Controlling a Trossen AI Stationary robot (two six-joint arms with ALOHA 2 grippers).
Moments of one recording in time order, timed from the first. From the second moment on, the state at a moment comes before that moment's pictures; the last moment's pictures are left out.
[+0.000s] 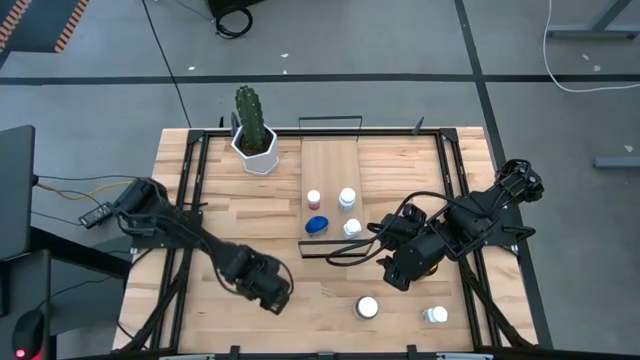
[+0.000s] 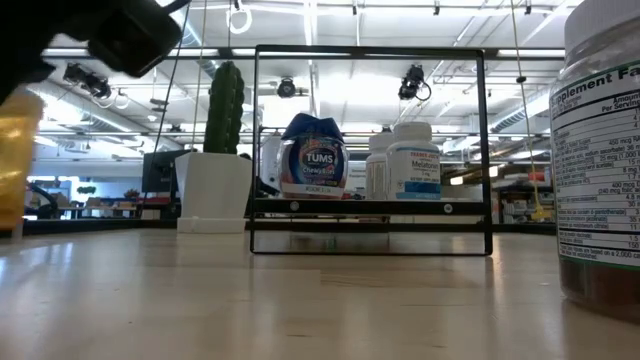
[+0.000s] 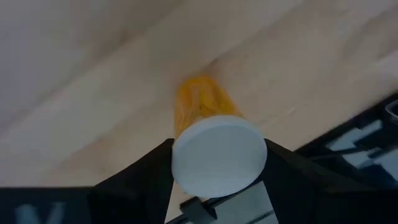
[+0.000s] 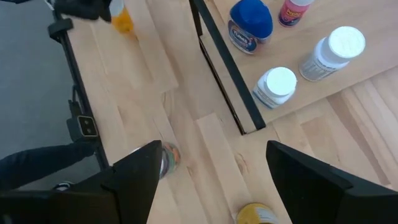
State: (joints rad) left arm -0.54 1.70 1.21 -0.80 0.20 -1.56; right arm 0.58 1.63 1.91 -1.45 0.33 0.95
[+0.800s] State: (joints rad) left arm 0.17 1.62 1.63 -1.41 -0.01 -0.52; right arm 0.44 1.62 1.91 -1.57 0.45 1.00
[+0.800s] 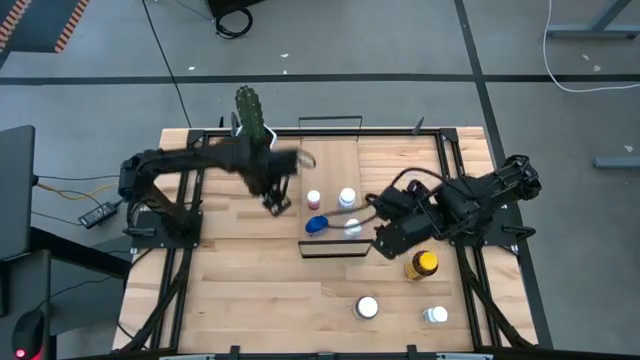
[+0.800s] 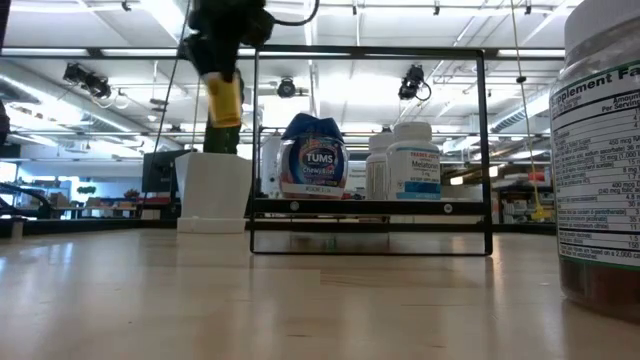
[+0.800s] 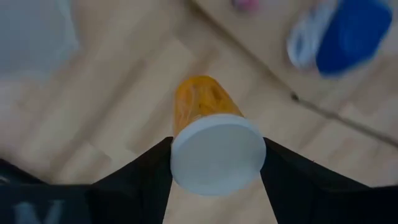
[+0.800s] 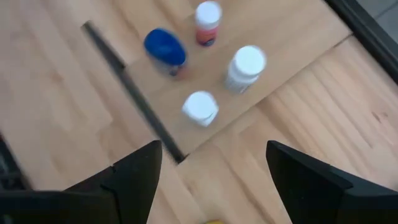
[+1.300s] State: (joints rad) left arm 0.41 1.89 1.91 -1.39 -0.04 -0.06; right arm 0.16 1.50 1.91 -1.57 0.44 0.97
